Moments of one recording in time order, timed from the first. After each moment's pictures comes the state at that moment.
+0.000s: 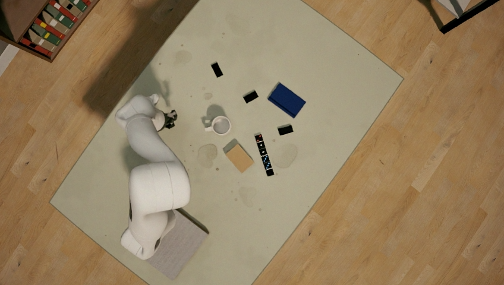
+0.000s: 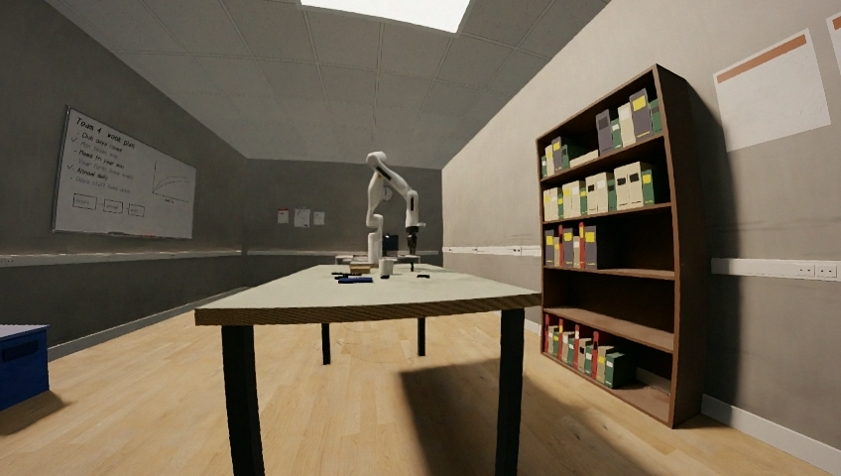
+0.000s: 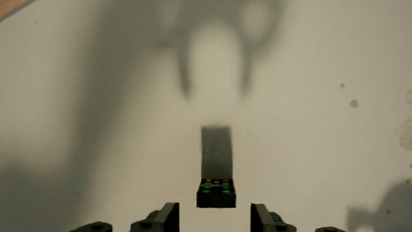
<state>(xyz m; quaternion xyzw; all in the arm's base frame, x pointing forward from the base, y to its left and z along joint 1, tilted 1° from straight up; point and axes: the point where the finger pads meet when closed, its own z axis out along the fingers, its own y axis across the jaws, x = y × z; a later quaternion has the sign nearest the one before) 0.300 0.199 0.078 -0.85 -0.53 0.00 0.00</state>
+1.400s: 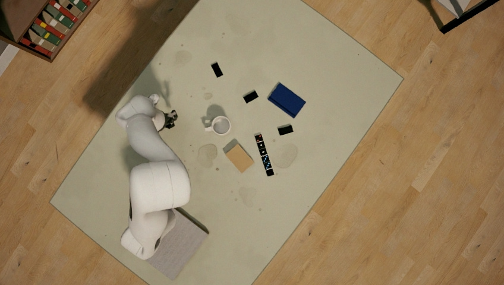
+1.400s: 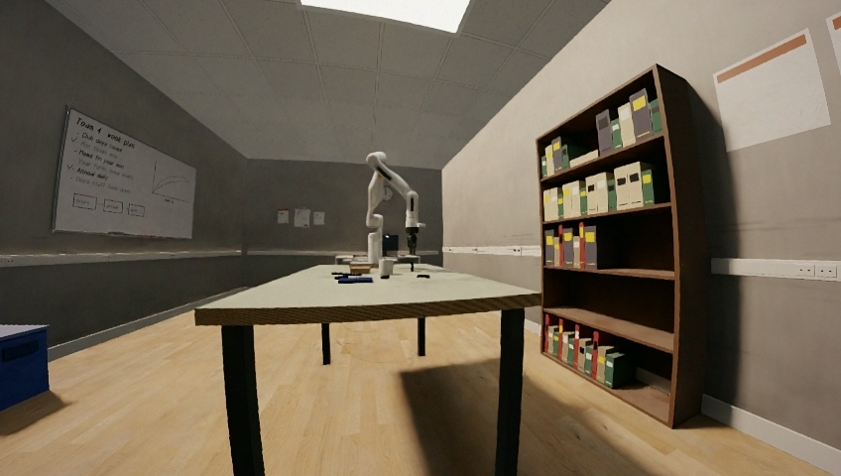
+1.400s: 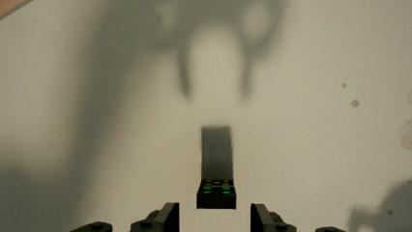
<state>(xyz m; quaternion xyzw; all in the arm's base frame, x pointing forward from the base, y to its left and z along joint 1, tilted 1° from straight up) 0.299 0.199 0.076 -0.85 -0.53 0.00 0.00</state>
